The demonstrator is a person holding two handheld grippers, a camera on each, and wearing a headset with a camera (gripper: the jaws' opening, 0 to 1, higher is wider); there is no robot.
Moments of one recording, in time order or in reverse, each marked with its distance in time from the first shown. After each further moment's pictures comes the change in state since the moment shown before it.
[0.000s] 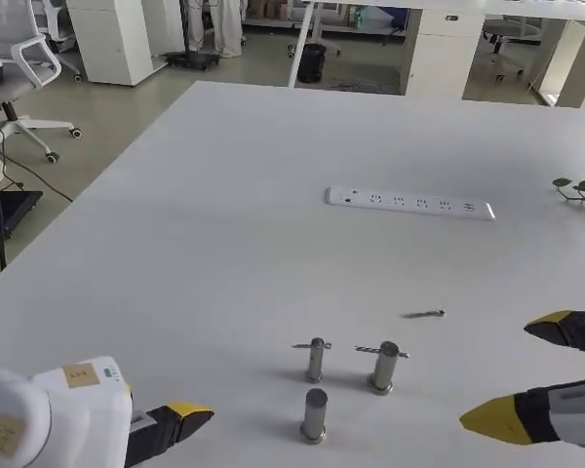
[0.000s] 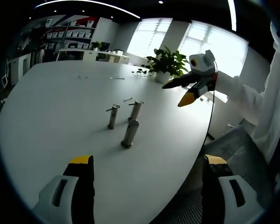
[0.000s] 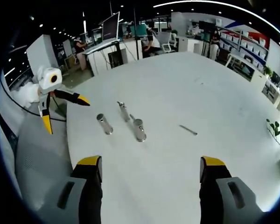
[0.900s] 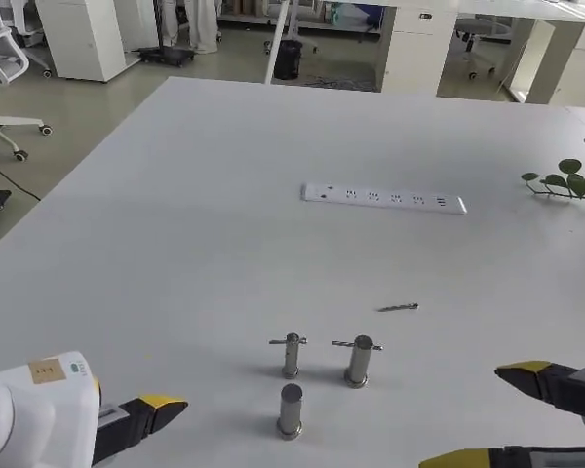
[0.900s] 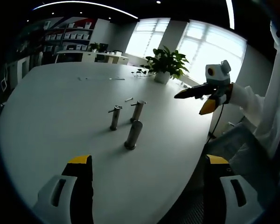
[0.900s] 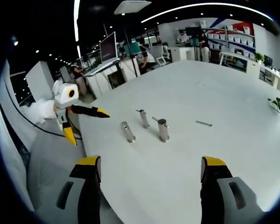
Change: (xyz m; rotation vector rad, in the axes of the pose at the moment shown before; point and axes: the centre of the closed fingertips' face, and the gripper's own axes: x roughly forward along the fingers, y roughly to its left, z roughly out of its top) left arm 0.003 0.007 0.000 0.028 0.002 0.002; right arm -0.017 0.050 -0.009 0.167 -0.164 0.039
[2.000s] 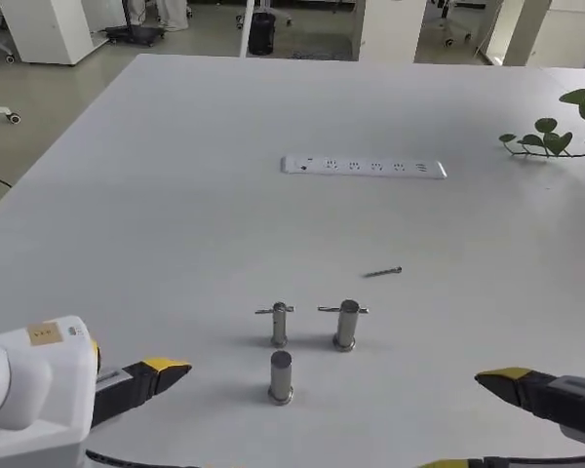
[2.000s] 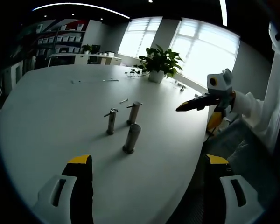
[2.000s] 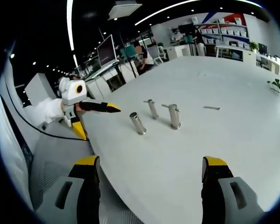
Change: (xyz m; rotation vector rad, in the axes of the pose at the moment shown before) left arm 0.006 0.003 0.005 0.045 0.000 -0.052; right arm 0.004 0.028 -0.032 0.110 -0.036 0.027
